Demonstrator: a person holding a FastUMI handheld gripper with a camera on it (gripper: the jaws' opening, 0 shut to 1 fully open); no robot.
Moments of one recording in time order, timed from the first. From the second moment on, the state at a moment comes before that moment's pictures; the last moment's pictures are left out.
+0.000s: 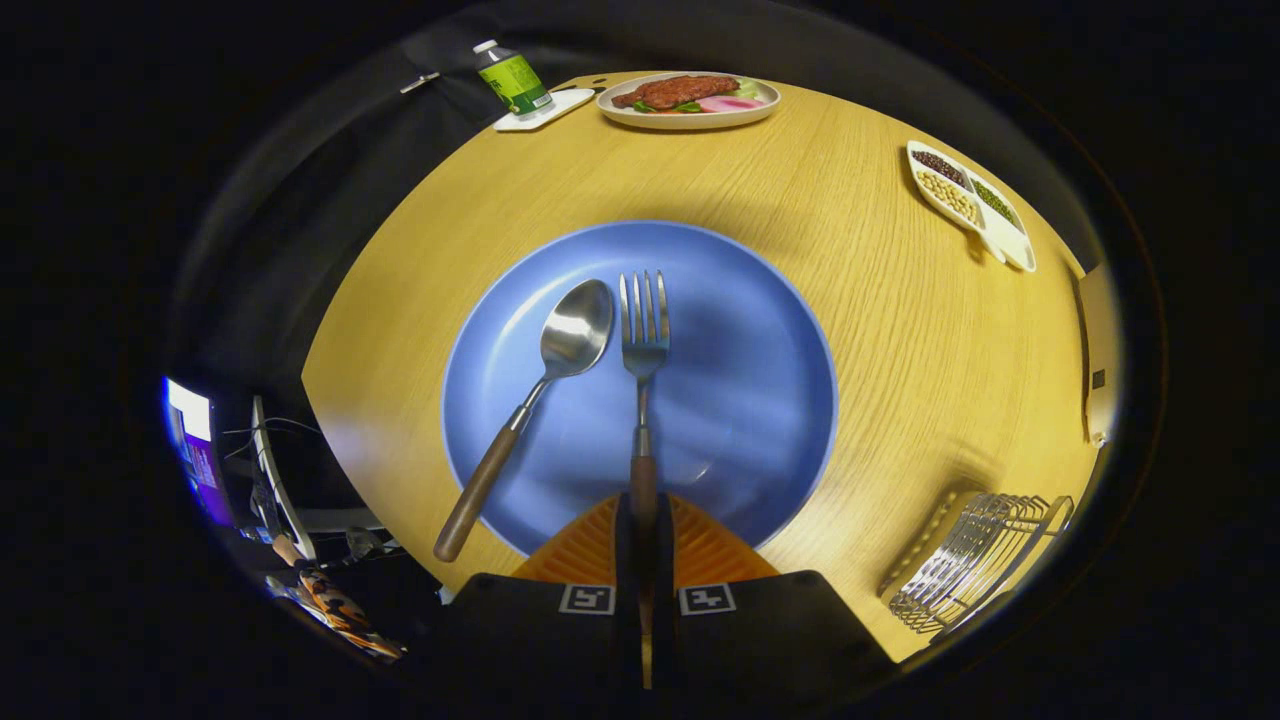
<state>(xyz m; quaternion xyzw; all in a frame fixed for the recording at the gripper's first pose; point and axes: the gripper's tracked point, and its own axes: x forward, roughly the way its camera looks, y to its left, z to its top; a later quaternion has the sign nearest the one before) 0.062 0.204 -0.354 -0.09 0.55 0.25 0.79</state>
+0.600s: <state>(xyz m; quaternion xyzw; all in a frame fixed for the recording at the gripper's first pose) 0.031 0.111 -0.264 -0.11 0.53 0.25 0.80</state>
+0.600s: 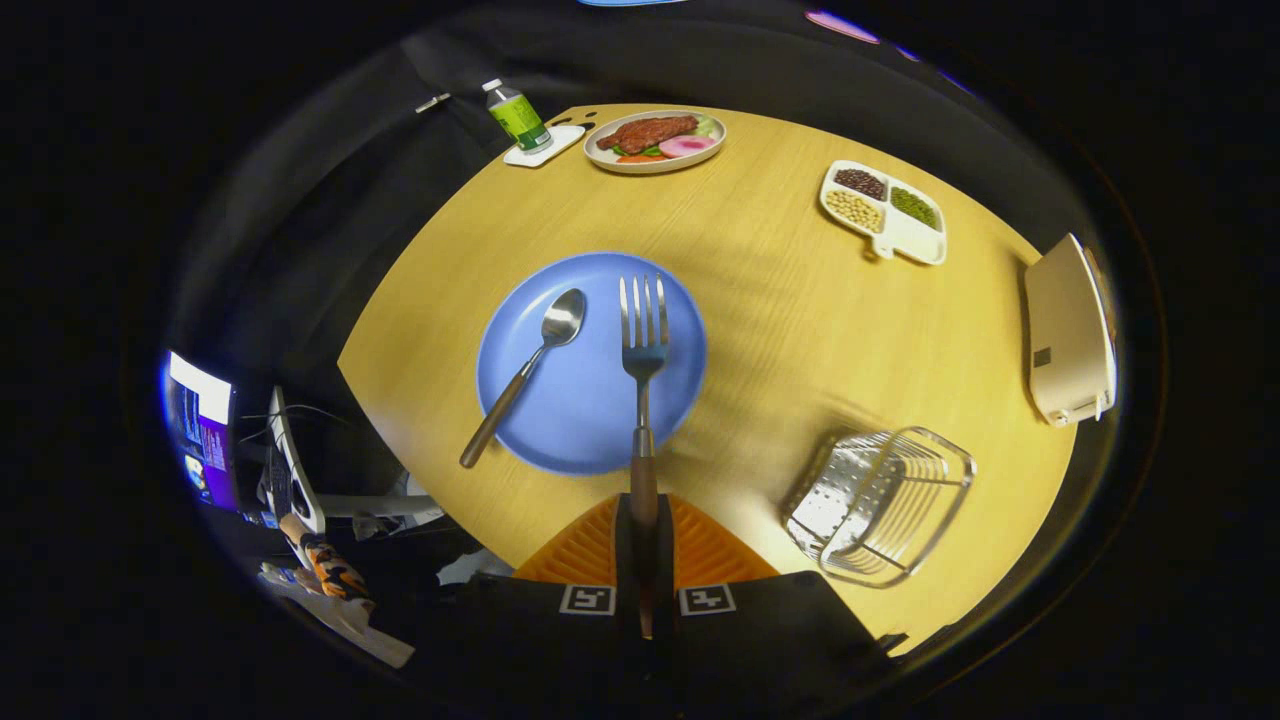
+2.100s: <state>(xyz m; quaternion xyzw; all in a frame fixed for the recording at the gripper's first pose) 0.029 -0.046 -0.247 -0.25 0.71 0.16 0.64</state>
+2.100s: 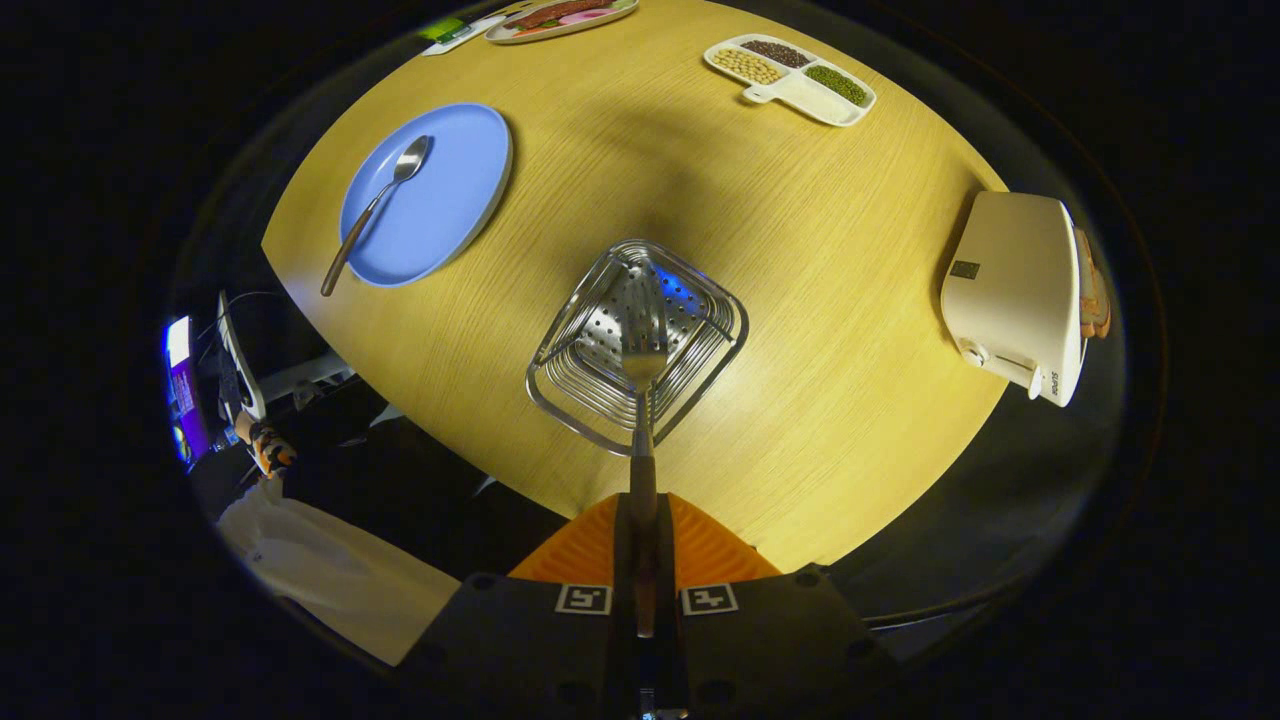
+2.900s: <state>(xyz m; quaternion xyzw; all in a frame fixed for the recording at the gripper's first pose) 0.014 0.023 -0.192 -0.13 0.57 0.22 0.78</state>
